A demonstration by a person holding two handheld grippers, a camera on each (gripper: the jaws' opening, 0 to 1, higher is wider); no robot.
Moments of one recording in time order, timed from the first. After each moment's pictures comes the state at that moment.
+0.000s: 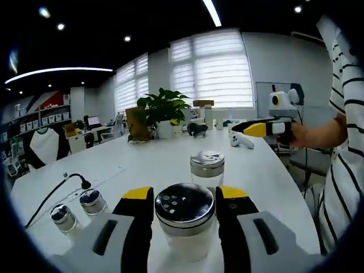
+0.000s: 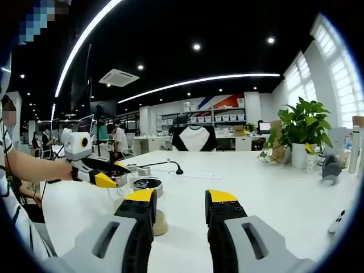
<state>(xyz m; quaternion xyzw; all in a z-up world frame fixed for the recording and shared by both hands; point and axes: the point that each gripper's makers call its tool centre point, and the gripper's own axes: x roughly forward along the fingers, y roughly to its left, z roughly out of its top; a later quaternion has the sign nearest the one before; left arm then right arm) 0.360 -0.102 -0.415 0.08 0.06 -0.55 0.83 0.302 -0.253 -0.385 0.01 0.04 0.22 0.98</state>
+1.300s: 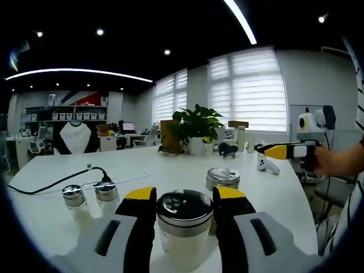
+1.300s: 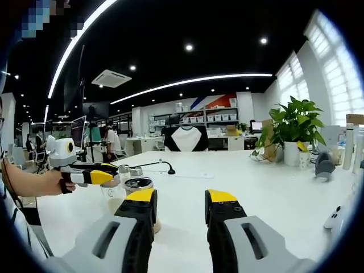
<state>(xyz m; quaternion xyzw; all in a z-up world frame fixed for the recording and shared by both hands) 0.360 -0.093 -0.392 -0.02 0.01 -0.46 0.89 0.302 -0.269 -0.387 0.02 0.03 0.19 0.98</state>
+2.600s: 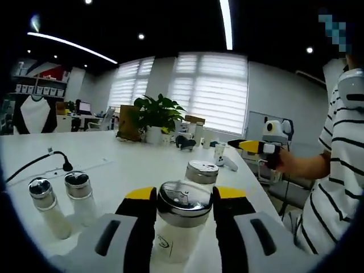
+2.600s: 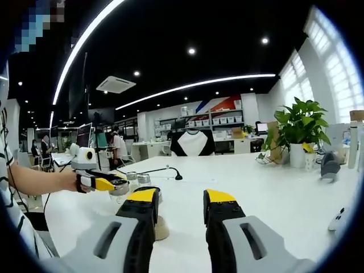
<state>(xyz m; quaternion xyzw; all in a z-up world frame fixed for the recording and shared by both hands) 0.351 -0.098 -0.408 -0.06 0.09 -0.59 0.80 0.298 -0.261 -0.371 0.03 0.02 0.21 0.98</state>
